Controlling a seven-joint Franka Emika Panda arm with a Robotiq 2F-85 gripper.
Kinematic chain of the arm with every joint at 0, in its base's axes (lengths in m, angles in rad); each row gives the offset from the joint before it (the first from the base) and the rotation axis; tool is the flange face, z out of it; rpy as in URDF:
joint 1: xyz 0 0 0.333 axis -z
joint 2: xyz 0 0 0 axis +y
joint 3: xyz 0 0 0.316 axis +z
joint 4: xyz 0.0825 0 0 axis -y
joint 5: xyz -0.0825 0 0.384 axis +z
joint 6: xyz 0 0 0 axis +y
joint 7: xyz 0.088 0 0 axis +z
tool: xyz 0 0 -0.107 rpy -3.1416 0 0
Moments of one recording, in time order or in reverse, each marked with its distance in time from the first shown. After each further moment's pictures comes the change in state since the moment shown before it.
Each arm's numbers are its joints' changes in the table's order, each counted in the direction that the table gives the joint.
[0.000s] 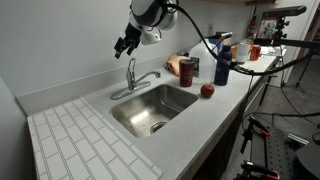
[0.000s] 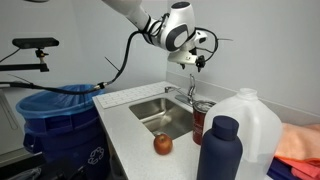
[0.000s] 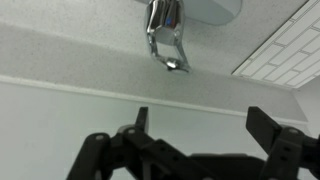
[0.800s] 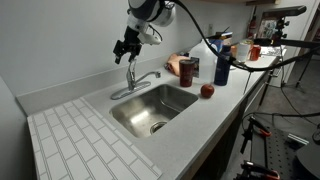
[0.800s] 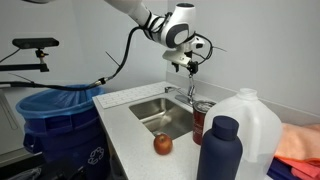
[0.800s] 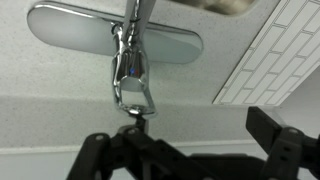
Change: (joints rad) arm 0.017 0.009 0.031 0.048 0.038 0.234 -0.118
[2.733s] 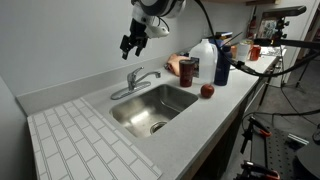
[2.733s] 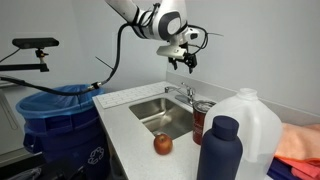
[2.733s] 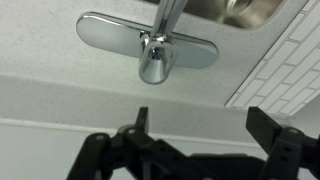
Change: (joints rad) arm -0.044 -0.161 -0.046 -0.179 -0.174 -0.058 -0.099
